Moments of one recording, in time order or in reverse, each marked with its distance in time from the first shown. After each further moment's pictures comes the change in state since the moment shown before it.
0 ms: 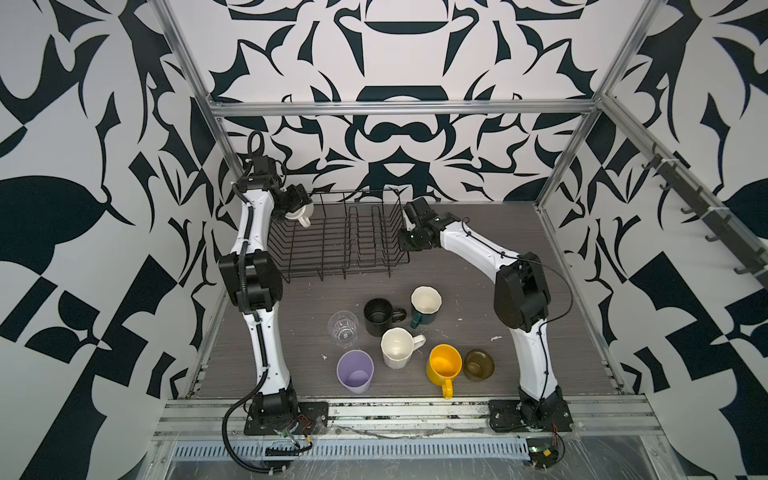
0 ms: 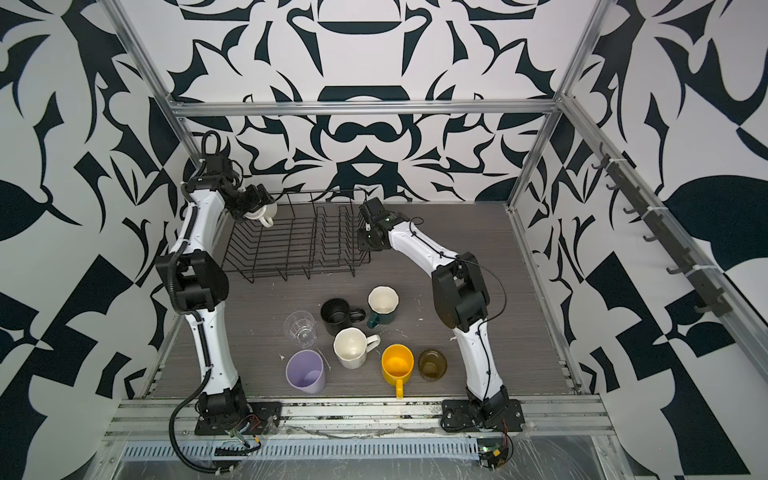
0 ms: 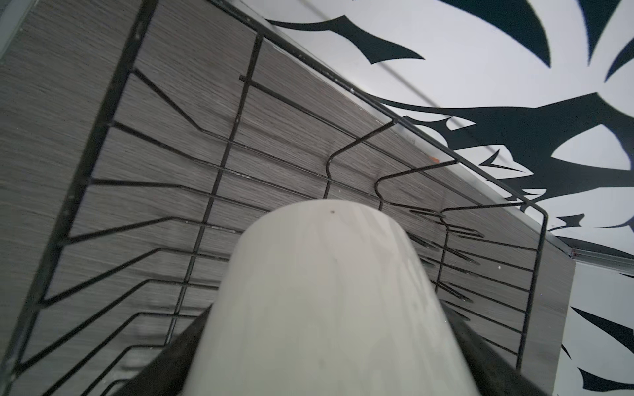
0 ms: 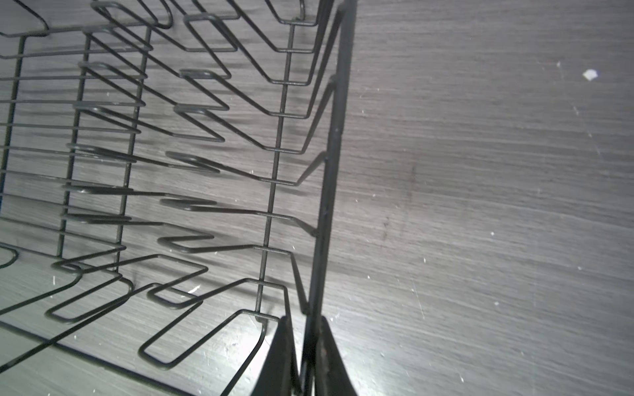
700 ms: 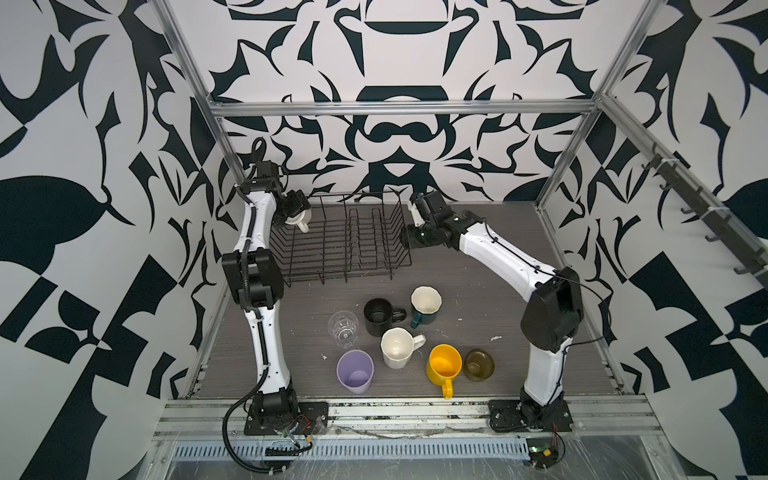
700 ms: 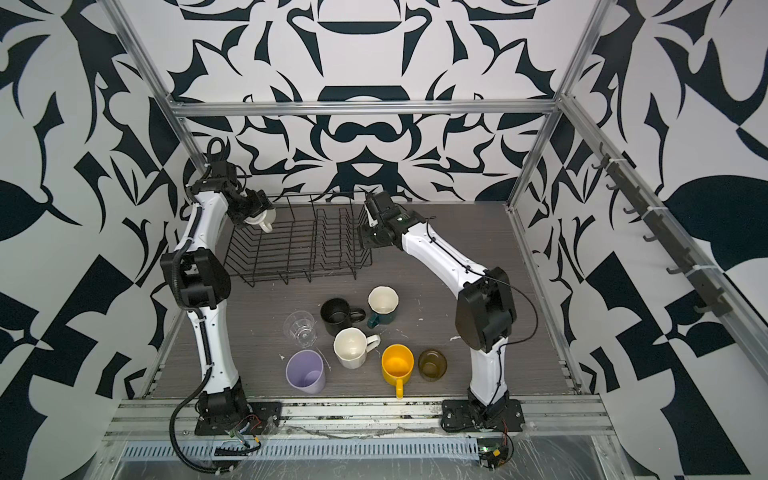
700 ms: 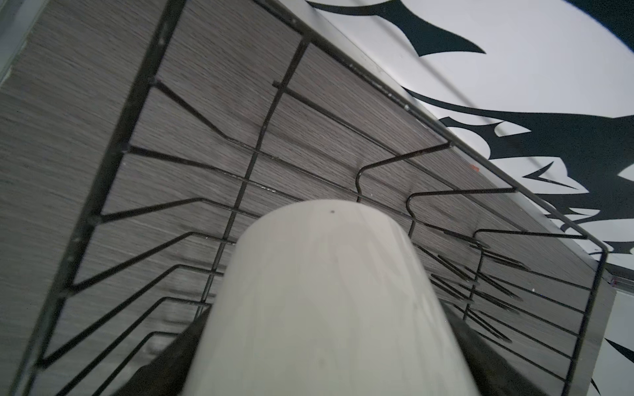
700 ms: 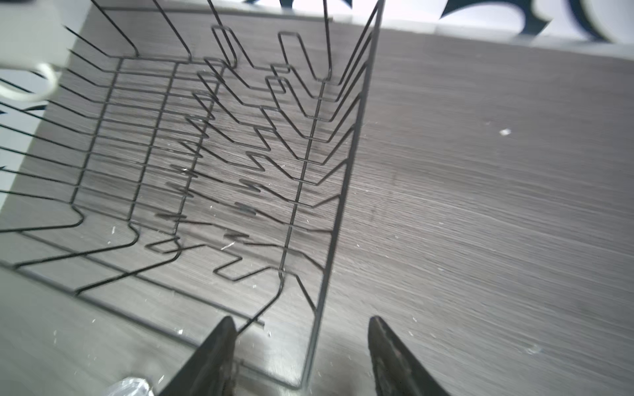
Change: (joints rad) left arm 0.000 0.043 0.000 -0.016 -0.065 -0.034; right arm 0.015 -0.283 -0.137 -0.022 0.022 -0.107
